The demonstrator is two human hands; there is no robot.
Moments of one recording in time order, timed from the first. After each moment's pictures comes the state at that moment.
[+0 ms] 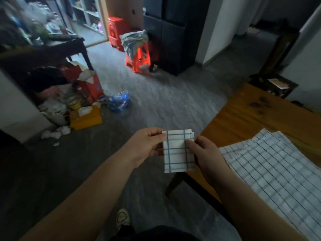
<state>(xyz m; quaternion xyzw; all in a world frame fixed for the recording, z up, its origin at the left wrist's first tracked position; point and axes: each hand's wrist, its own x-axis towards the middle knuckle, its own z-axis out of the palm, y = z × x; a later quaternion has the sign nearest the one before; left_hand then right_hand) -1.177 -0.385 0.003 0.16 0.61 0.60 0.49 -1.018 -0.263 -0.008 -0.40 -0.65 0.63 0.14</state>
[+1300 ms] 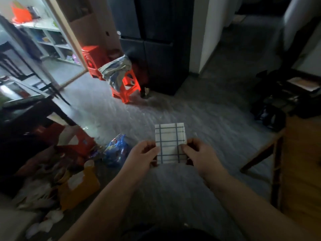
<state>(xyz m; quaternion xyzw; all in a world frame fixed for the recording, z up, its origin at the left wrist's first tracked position) -1.611 -0.002 -0.005 0.22 0.74 0.49 0.42 -1.459 0.115 -0.025 -0.46 -0.62 0.61 0.20</state>
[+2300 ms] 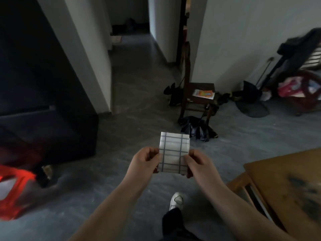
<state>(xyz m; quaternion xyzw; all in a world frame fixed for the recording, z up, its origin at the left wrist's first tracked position) -1.715 0.657 -0.031 0.48 0.59 0.36 0.53 -1.531 0.626 -0.031 -0.66 -0.44 0.46 0.38</state>
